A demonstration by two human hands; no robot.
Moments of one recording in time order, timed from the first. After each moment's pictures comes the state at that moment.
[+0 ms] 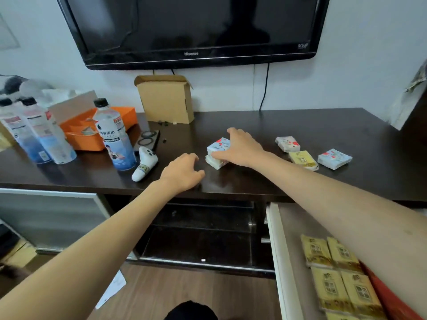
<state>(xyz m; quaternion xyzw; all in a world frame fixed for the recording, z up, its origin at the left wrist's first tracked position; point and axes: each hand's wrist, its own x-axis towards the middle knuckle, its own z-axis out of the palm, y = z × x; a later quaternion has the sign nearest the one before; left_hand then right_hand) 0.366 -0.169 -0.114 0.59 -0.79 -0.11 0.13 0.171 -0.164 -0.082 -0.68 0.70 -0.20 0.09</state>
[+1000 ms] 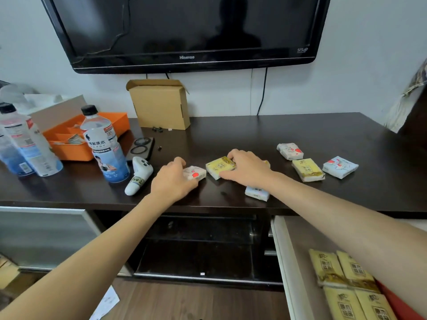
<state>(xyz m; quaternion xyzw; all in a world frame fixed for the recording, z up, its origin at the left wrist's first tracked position) 0.379 -0.205 -0.132 0.62 -0.75 -0.09 0.19 0.156 -0.177 -0.119 -0.70 0.69 -0.18 0.09</state>
